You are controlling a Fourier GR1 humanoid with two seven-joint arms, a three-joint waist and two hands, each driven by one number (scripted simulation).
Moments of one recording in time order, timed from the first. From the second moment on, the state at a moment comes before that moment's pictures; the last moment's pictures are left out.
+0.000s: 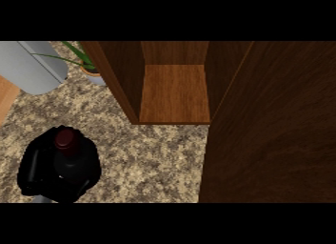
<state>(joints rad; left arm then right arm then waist) 0.05 0.17 -0.01 -1.61 0.29 -0.14 -0.37 -0.09 -0.05 0.07 -2.48 -0.09 0.11 0.67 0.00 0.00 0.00</state>
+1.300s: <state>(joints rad) -0.35 0.00 -0.43 -1.79 0.14 0.42 0.10 -0.07 -0.05 0.03 -2.47 -0.11 0.14 0.64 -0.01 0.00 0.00</state>
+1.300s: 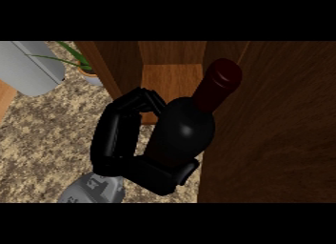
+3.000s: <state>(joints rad) -0.54 0.00 -0.48 -1.29 0.29 0.64 -0.23 -0.06 -0.05 0.04 -2.48 -0.11 0.15 0.63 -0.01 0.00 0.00</state>
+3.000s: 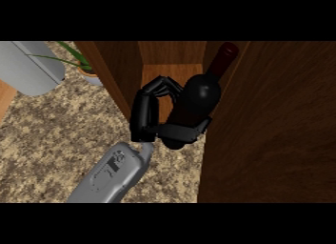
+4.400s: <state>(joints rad) -0.73 0.00 -0.26 -0.88 0.39 0.50 -0.42 -0.08 -0.05 0.02 -2.47 -0.12 0.15 0.65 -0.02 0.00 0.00</state>
